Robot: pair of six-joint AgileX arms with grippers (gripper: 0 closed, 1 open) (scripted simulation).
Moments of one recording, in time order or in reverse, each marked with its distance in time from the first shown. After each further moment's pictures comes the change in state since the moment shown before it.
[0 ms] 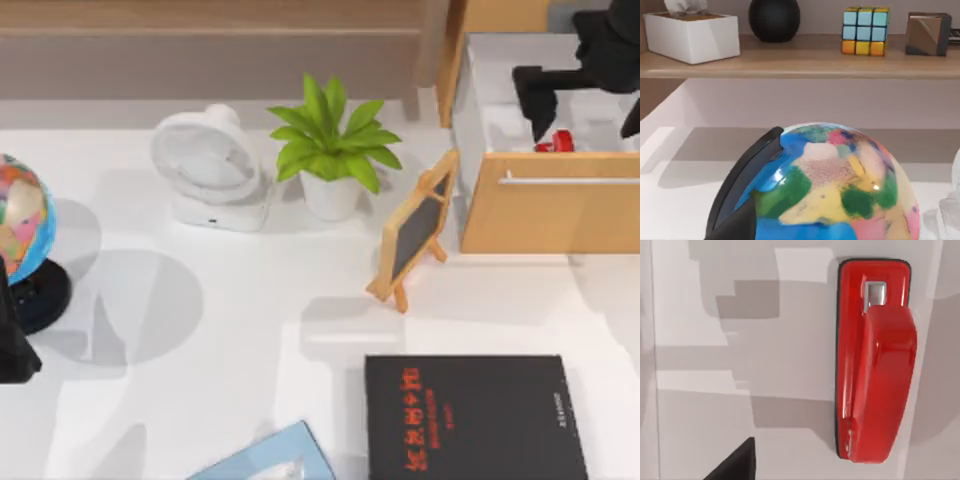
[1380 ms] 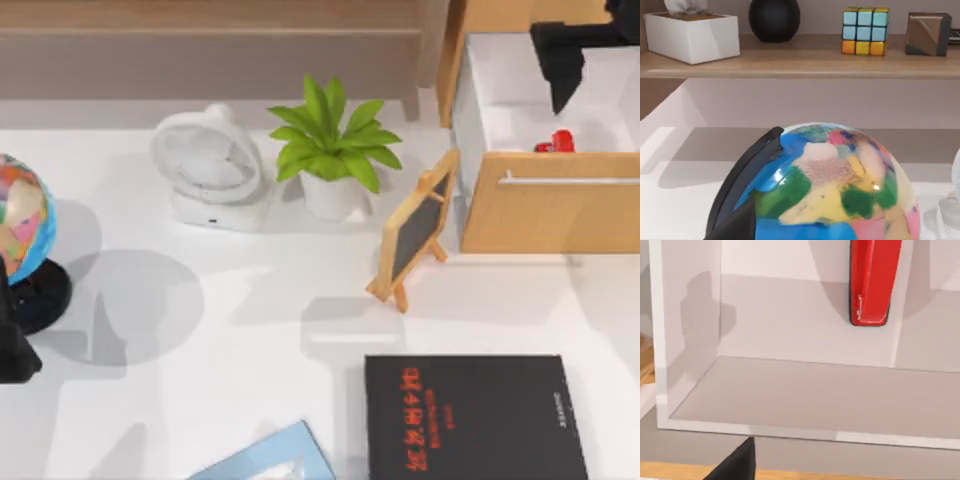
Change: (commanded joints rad) left arm 0.000 0.000 0.000 0.000 0.000 0.000; right arm 0.037 -0.159 0.063 -0.246 -0.004 0.038
